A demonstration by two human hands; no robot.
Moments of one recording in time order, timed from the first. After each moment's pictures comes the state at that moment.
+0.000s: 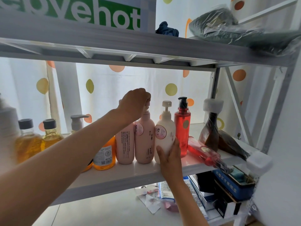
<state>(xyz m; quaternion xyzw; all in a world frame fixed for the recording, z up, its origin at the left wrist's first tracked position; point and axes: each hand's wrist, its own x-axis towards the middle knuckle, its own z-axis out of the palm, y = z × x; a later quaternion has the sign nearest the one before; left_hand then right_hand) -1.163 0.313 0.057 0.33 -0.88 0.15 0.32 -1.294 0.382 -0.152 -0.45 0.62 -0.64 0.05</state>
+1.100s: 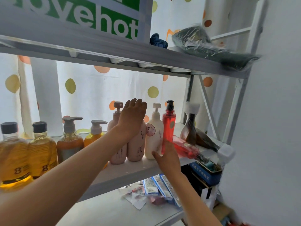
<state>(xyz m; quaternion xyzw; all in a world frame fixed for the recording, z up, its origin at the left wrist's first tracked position) -1.160 0.323 0.015 0.32 -0.84 0.28 0.33 -1.292 0.416 -0.124 -0.44 0.78 -0.44 -0.06</state>
